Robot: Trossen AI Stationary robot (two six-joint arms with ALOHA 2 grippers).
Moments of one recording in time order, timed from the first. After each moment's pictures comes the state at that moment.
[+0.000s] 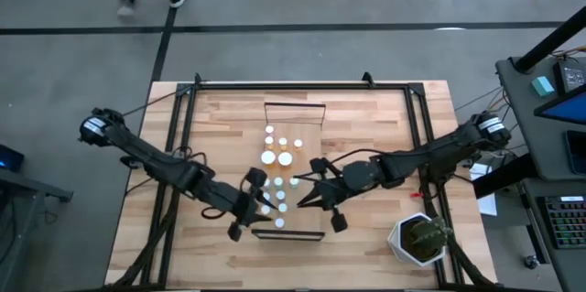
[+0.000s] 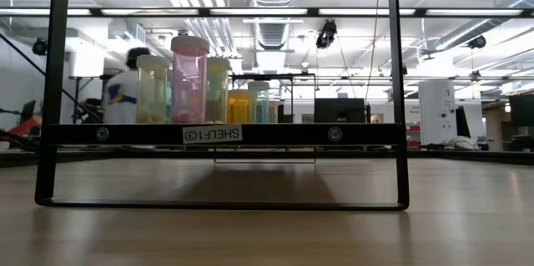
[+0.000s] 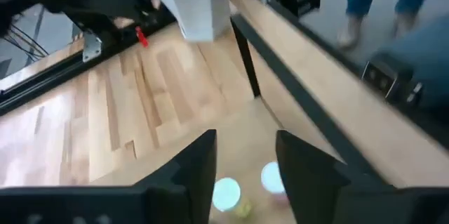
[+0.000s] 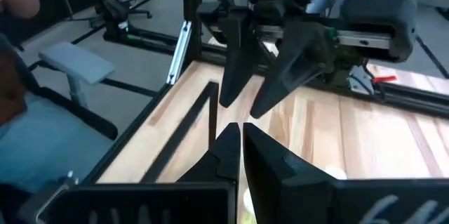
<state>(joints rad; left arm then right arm) -0.49 1.29 0.95 -0.15 -0.22 0.18 0.32 1.53 1.13 0.10 -0.02 -0.06</state>
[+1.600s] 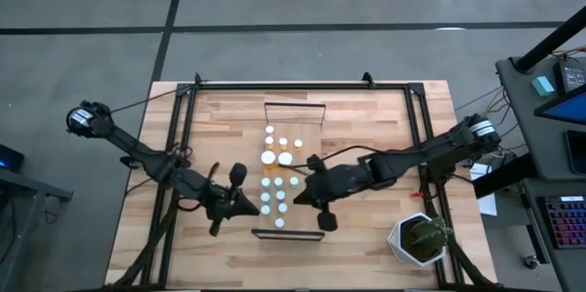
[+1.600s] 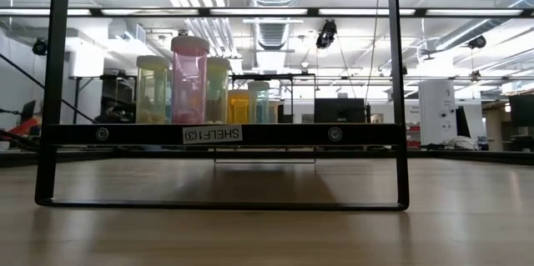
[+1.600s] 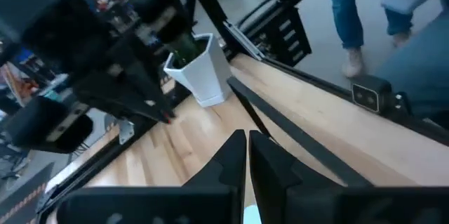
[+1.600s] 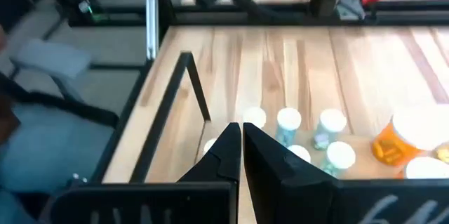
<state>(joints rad) -0.53 1.06 0.77 0.03 -0.19 0.47 0.31 1.60 1.31 -0.21 0.05 0.18</state>
